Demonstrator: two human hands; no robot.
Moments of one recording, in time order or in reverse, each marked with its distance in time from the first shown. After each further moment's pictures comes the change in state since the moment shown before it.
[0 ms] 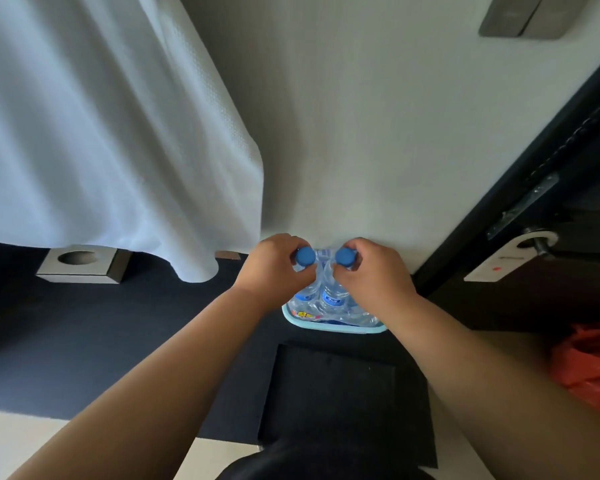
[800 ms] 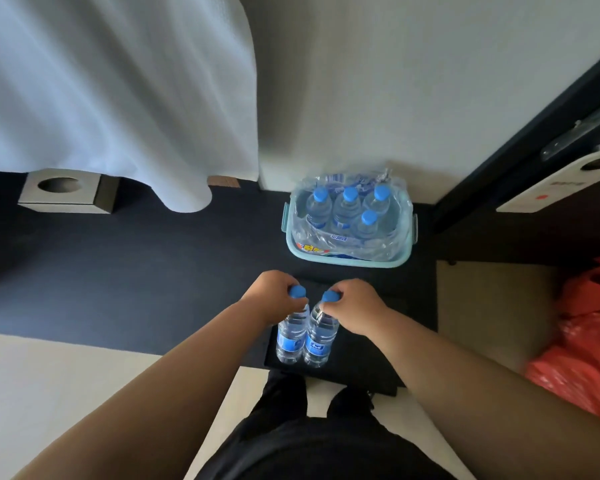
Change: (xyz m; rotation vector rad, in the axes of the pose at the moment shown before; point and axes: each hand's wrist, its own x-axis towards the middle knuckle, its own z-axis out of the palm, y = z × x) left_hand -0.103 -0.117 0.132 0.052 -0.565 -0.485; right_hand -0.086 0.099 0.142 0.006 -0.645 0.379
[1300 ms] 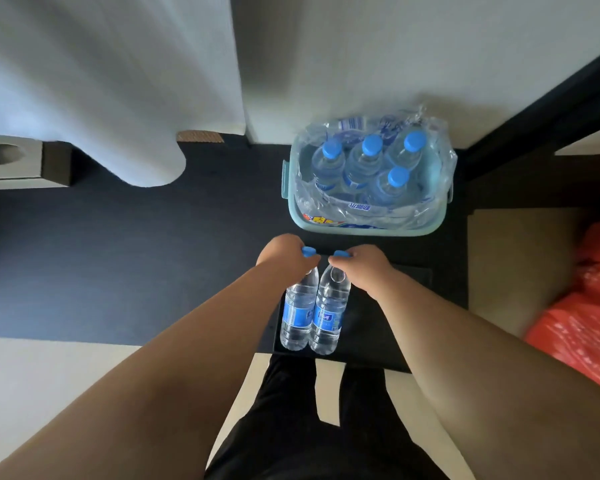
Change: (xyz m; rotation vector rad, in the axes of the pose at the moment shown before) left_hand 0.106 -0.031 0.040 0.131 -0.066 -0.136; right_hand 0.107 0.032 0.047 0.223 0.007 0.328
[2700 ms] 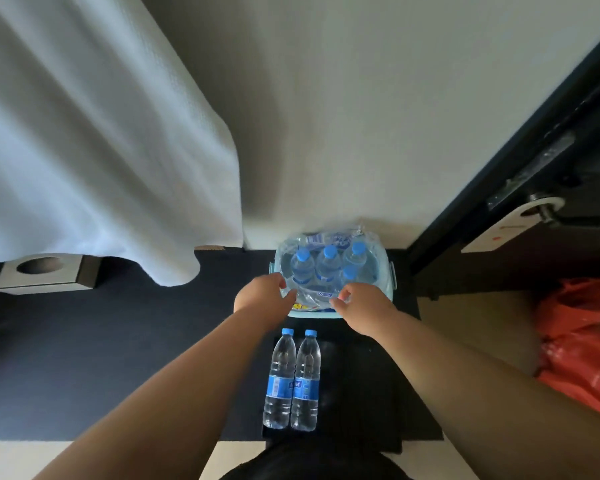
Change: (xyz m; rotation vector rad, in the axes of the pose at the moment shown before) left_hand -0.067 0.056 -0.120 0.058 0.304 0.112; right_hand -0.091 -0.051 -0.117 -0.386 0.222 -0.340
